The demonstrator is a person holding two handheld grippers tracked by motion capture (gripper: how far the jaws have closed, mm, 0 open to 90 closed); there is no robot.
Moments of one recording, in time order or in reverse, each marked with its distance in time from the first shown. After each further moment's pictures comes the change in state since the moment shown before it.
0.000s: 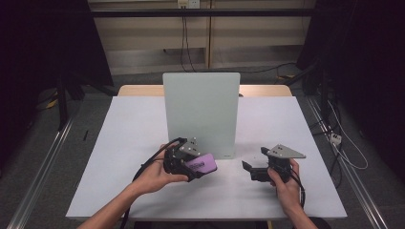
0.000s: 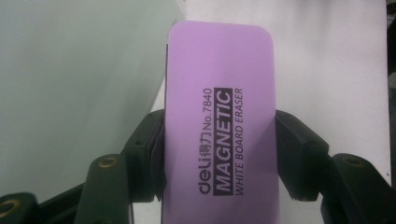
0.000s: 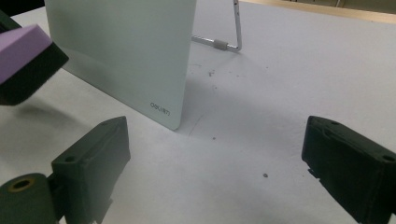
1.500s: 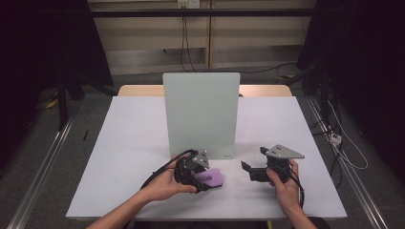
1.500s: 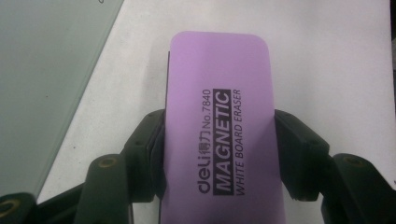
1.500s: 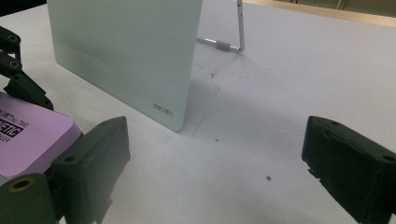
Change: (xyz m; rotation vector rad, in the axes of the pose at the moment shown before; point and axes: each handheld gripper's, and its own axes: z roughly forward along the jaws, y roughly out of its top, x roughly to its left) left arm -0.016 -0.005 0.041 0.075 -0.072 0.012; right arm 0.003 0.001 0.001 0.002 -0.004 -0.020
